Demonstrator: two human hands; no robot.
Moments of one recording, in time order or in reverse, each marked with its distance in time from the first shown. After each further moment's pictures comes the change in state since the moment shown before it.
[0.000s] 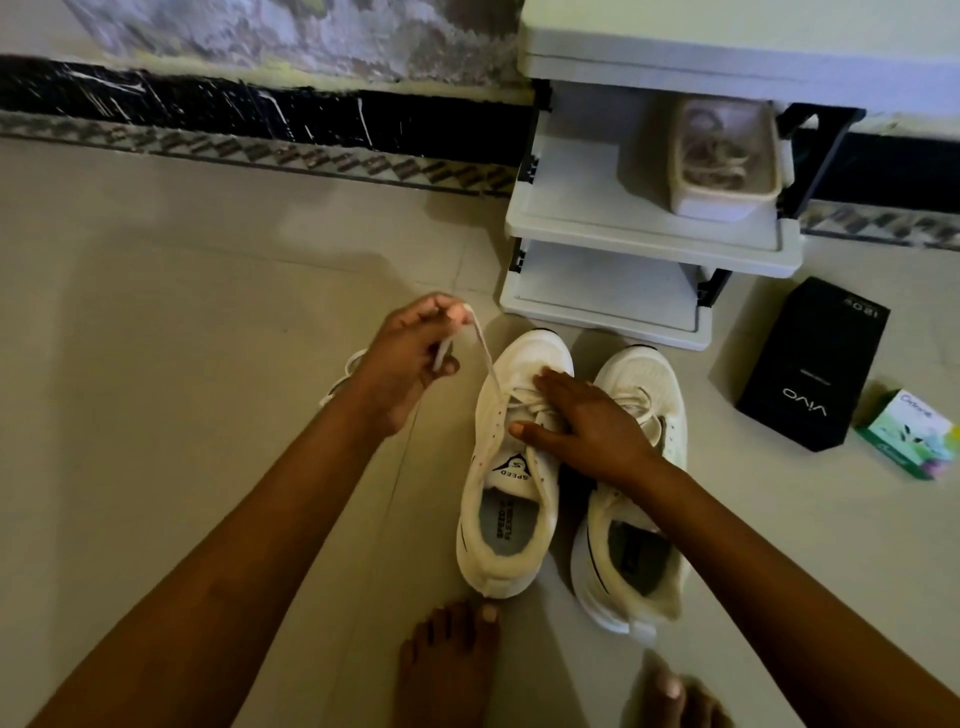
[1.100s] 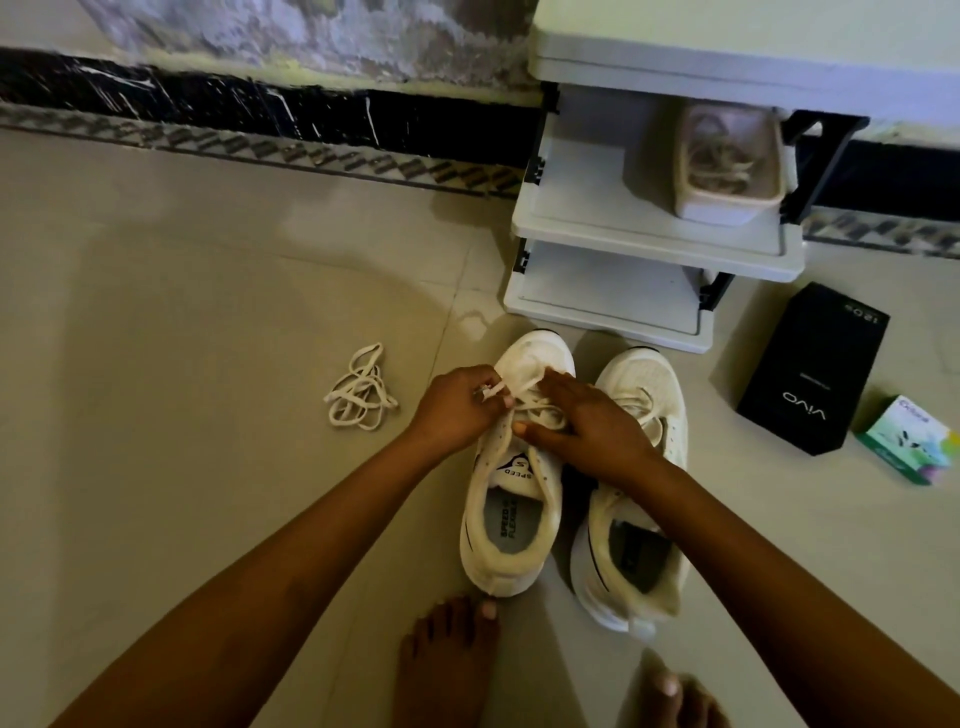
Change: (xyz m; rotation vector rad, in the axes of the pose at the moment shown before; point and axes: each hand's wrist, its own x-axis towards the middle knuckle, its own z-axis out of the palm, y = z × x) left_hand 0.002 -0.059 0.020 0.825 -0.006 -0.013; right_hand 0.001 -0.002 0.001 -0.011 0.000 0.016
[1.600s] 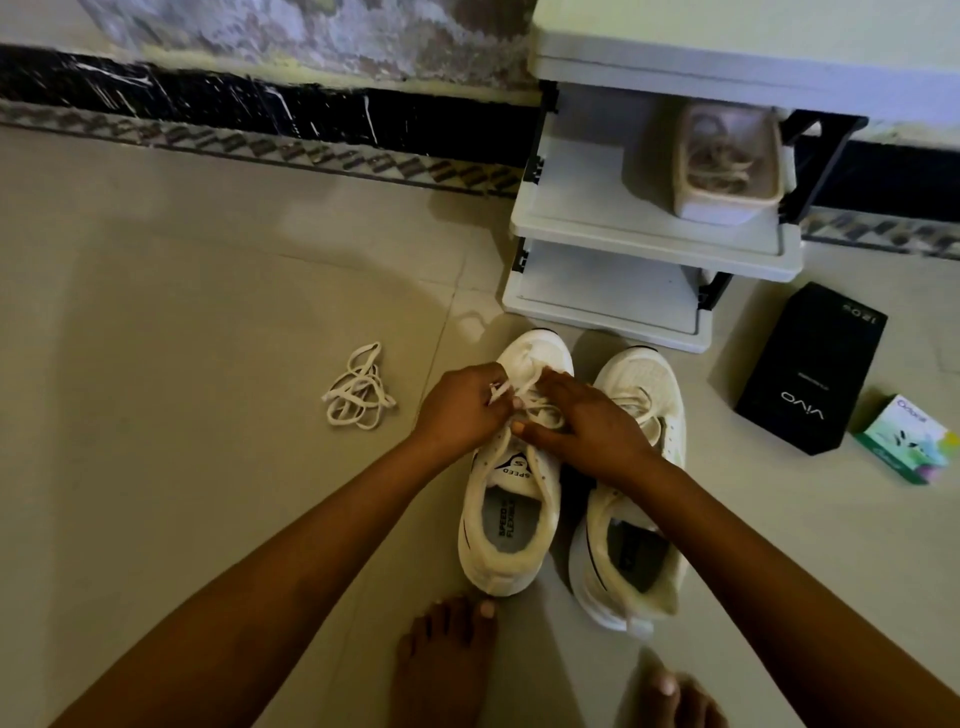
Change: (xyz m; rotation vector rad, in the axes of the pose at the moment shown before) left_hand 0.001 0.004 0.005 0.107 0.006 0.102; right_hand 0.000 0.000 0.000 -0.012 -0.001 -0.006
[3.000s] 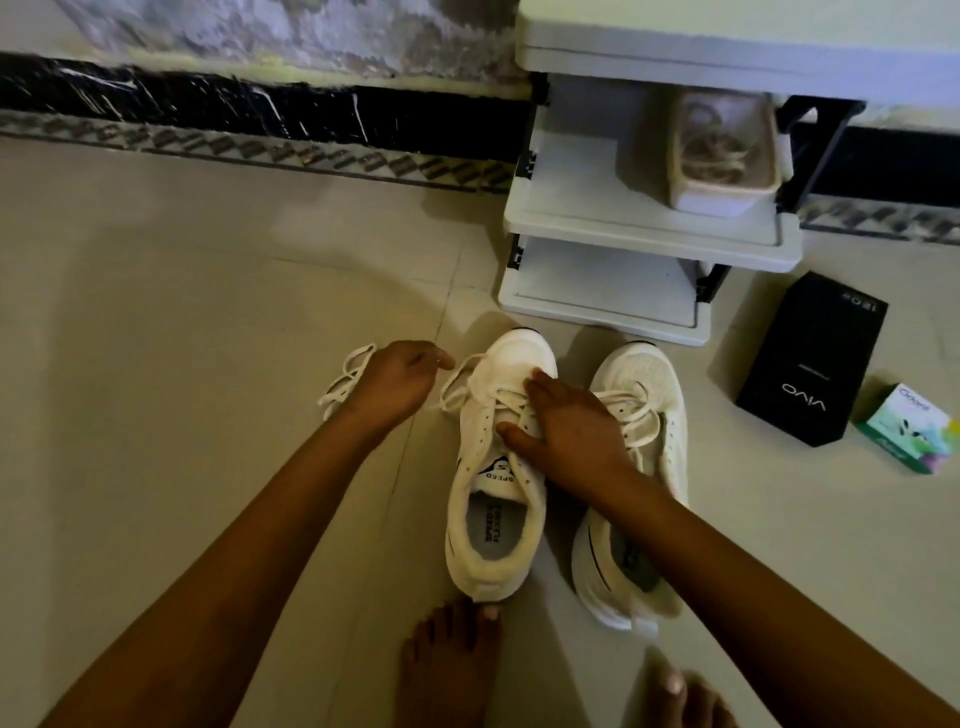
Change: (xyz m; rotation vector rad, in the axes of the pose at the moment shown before) left_hand -0.003 -0.006 -0.054 -0.200 0.080 -0.282; right_hand -0.004 -0.021 0.009 -0.181 0.032 0.026
